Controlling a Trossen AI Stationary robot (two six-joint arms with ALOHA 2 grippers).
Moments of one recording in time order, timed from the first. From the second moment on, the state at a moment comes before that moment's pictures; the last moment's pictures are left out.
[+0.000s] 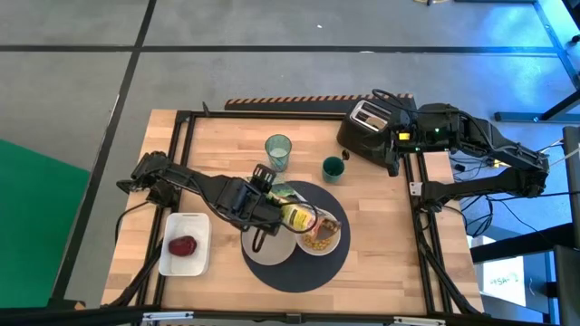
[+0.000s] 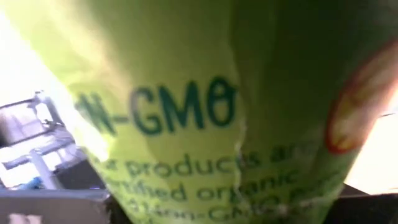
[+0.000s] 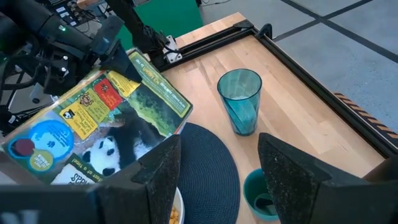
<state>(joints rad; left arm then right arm) -0.34 1.86 1.95 -1.57 -0.56 0.15 -0.18 0.97 1.34 -0.85 -0.05 0.28</state>
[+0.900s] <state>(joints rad) -0.40 1.37 1.36 -0.99 -0.96 -0.71 -0.18 0.95 1.35 -0.74 -0.12 0.20</state>
